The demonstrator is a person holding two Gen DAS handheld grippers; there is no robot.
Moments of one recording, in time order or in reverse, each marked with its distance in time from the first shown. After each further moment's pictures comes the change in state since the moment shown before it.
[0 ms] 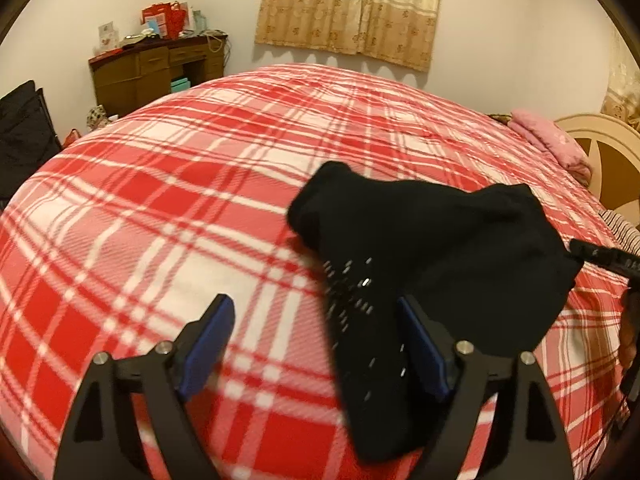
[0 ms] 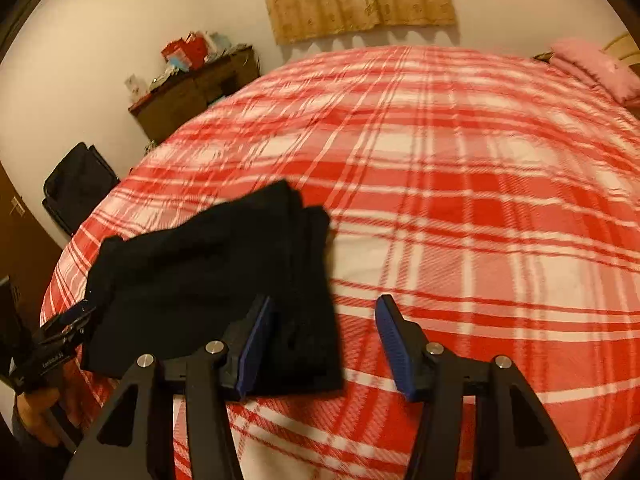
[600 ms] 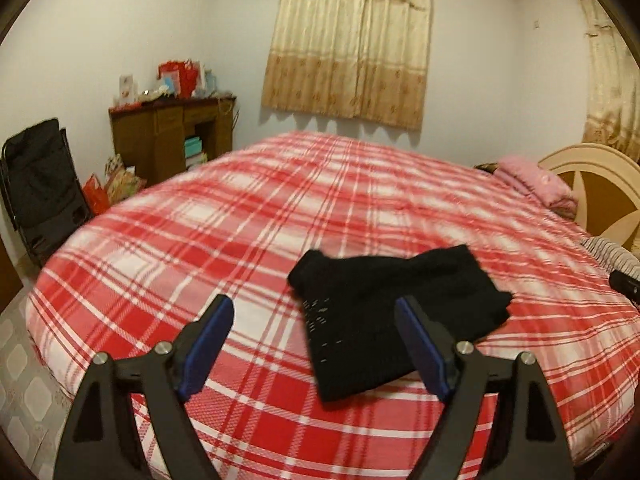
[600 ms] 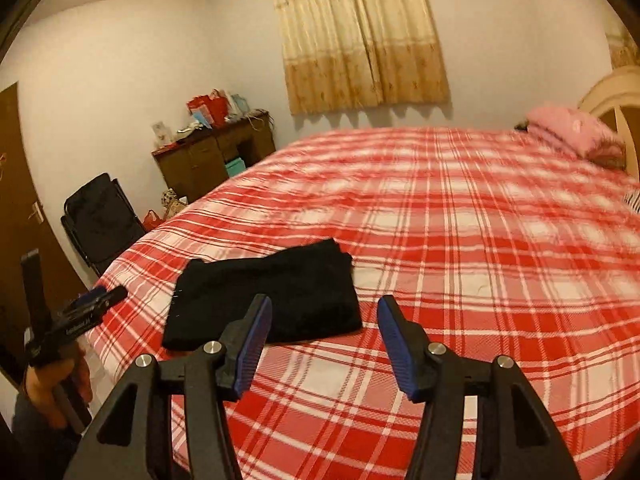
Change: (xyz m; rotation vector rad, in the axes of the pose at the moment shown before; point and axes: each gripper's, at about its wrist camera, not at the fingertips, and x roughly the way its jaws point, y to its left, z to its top) left arm -0.119 -0.019 0.007 0.017 -0.239 -0.003; right arm -0.184 0.053 -0.054 -0.076 -0.271 -0.020
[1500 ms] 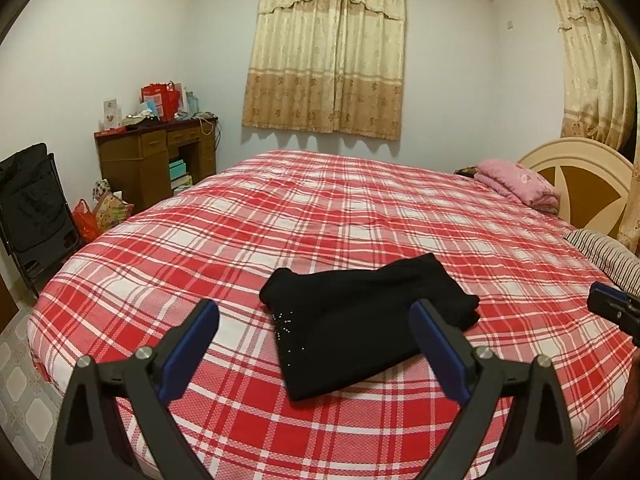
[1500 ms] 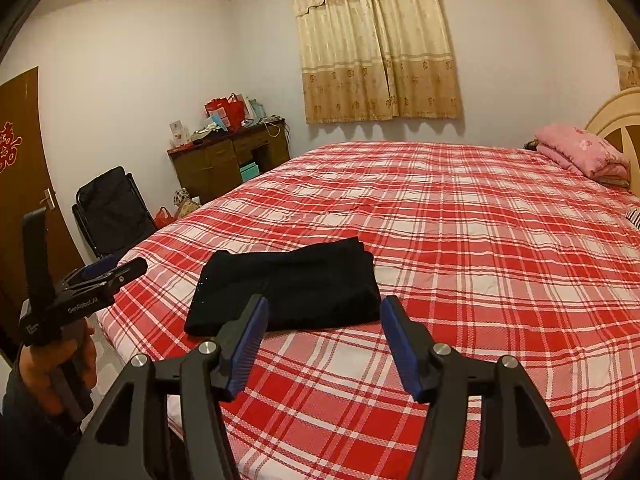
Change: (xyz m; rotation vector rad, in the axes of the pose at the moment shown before) left arm -0.021 -0.026 -0.001 0.056 -0.050 -0.035; right arm -0.023 0.025 -0.021 -0.043 -0.031 0.029
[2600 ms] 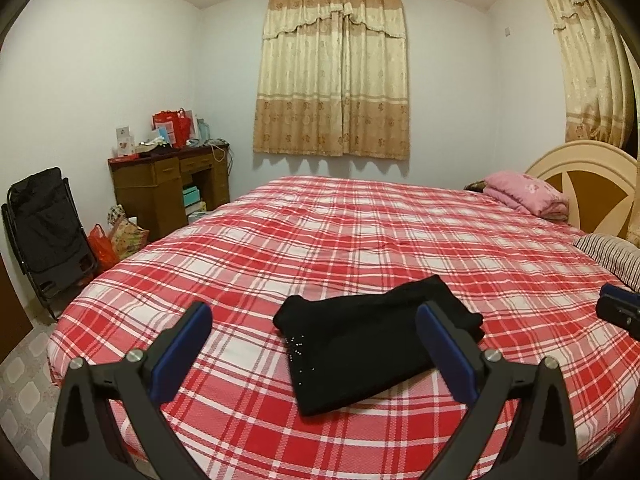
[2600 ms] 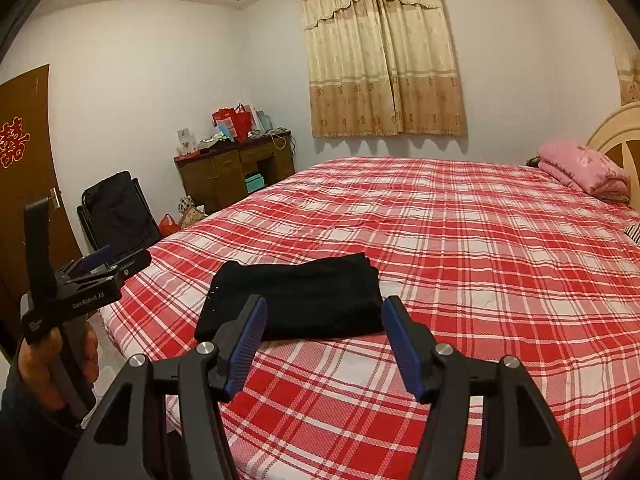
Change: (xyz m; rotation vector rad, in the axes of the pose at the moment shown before) left arm -0.022 -0.009 0.009 0.035 -0.095 0.060; right arm -0.017 0.007 0.001 -0.025 -0.050 0.009
